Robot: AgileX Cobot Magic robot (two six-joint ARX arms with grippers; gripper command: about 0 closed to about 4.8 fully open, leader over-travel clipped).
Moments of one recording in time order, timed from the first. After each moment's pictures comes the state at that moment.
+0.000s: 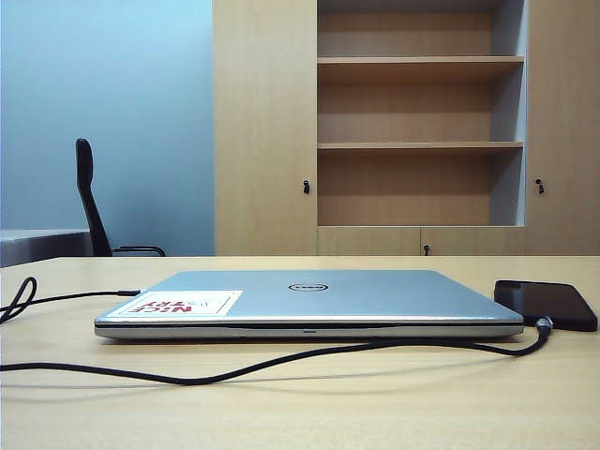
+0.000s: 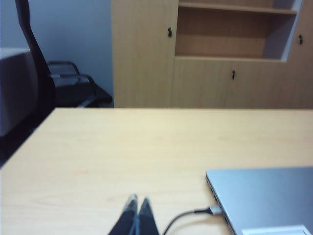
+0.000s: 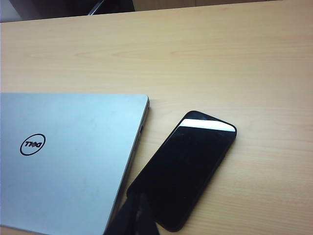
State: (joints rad) left arm 0.01 0.01 0.07 0.03 0.12 -0.04; right arm 0.00 0.56 0.44 -0.23 -0.24 0.07
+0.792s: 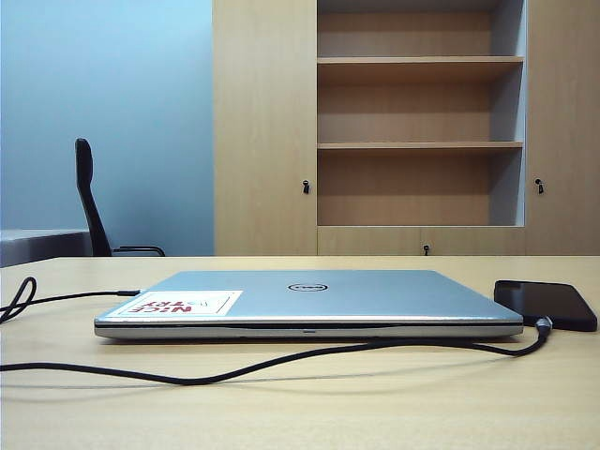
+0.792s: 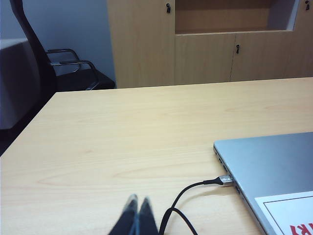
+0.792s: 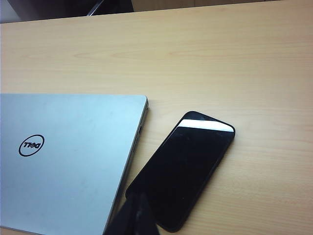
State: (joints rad) left arm 0.01 0.00 0.00 0.04 0.12 0.04; right arm 0.00 0.56 0.44 -0.23 -0.24 0.07
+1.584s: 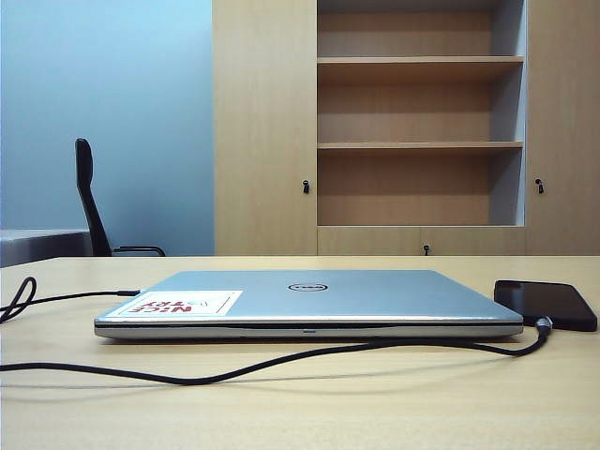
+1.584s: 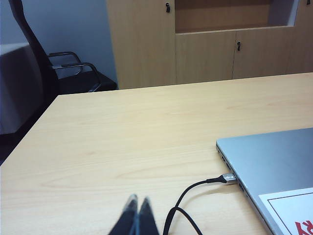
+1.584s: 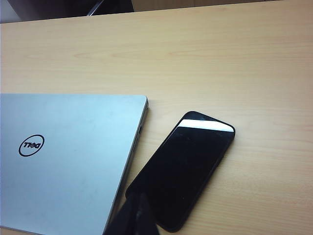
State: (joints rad) left arm 0.01 0.00 0.00 0.04 0.12 0.07; right arm 0.00 0.56 0.44 -0.23 -0.24 0.07
